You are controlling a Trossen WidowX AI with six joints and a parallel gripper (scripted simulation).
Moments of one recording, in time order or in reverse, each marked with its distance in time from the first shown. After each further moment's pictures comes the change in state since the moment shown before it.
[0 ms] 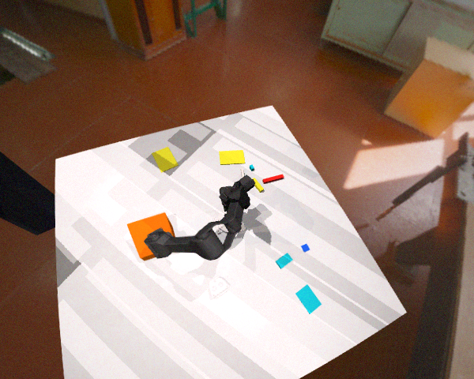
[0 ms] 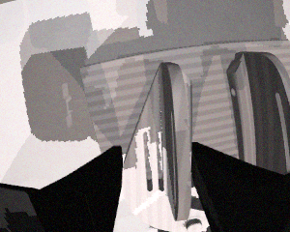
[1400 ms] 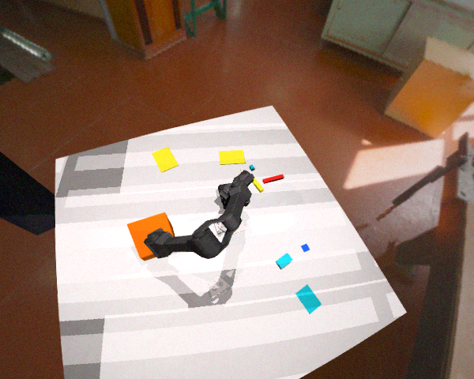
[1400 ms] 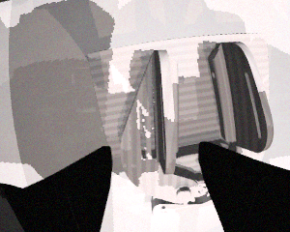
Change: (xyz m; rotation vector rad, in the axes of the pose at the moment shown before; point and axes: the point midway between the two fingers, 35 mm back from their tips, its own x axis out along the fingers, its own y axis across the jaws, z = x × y) arm -0.026 -0.001 -0.004 -0.015 0.023 -0.020
